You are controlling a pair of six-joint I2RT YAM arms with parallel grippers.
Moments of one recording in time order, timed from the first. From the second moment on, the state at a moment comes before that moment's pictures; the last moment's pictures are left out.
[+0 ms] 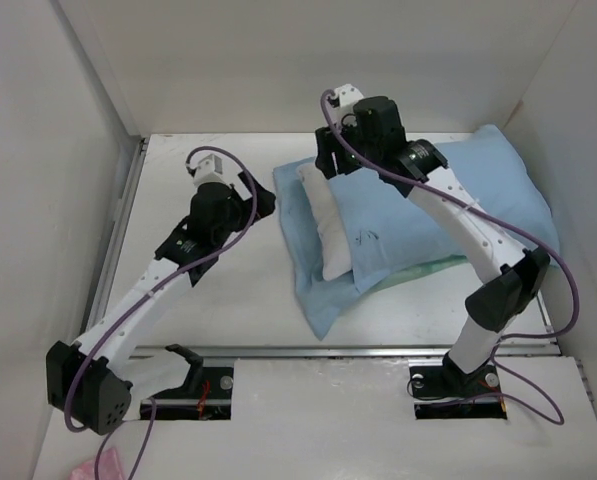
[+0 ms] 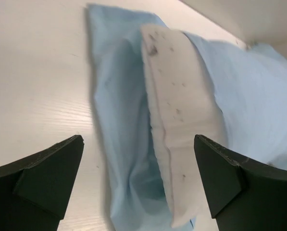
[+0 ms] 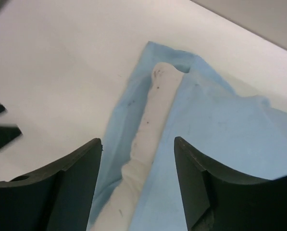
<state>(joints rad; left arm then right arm) -0.51 1.12 0.93 -0.21 -0.17 -0.75 0.58 1.74 1.90 -0.65 -0.06 0.11</state>
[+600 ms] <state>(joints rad) -0.35 1.22 0.89 -0.29 -0.19 -0.76 0.86 2.11 1.97 -0.85 0.64 -0.10</state>
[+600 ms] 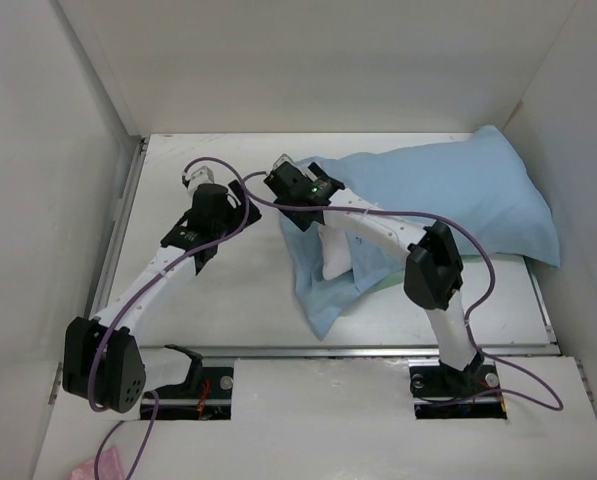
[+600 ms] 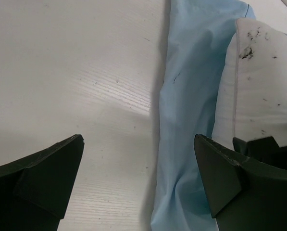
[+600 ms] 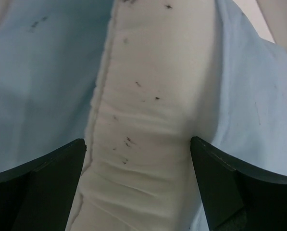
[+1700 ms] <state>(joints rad) -0.49 1.77 1.22 0.06 0.27 -0.55 0.63 1.79 2.09 -0.82 0.43 0.00</state>
